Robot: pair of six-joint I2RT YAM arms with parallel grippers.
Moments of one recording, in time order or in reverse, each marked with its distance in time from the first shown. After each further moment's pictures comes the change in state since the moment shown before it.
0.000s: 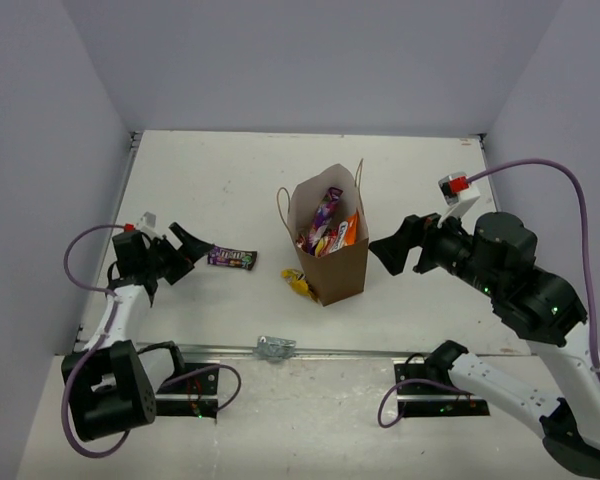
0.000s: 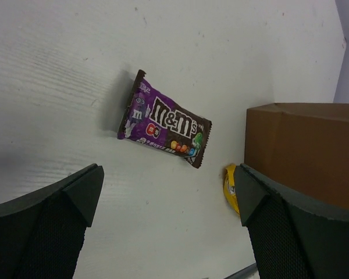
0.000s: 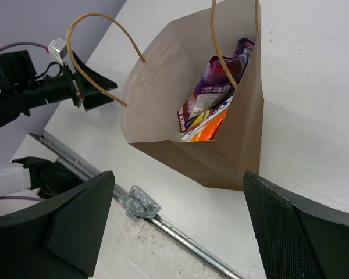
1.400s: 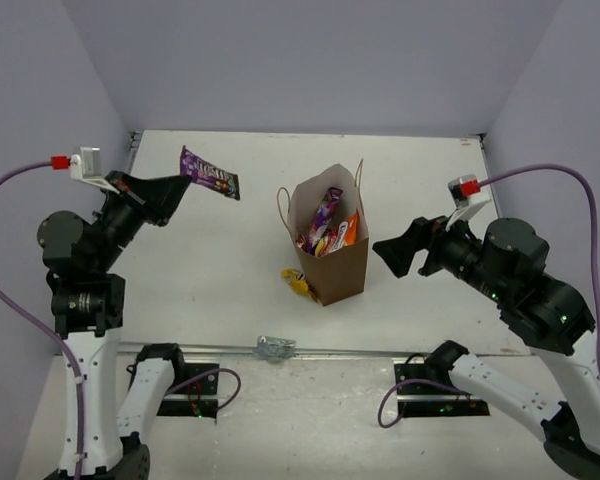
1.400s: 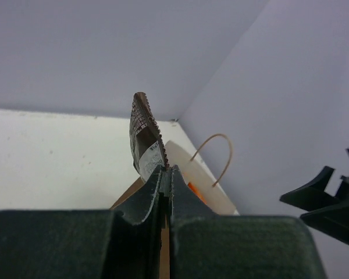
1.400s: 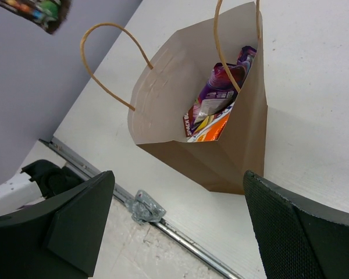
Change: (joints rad) left arm -0.195 -0.335 0.605 -0.071 0.012 -0.122; right arm -0.001 -0.035 0.000 0.010 -0.003 0.016
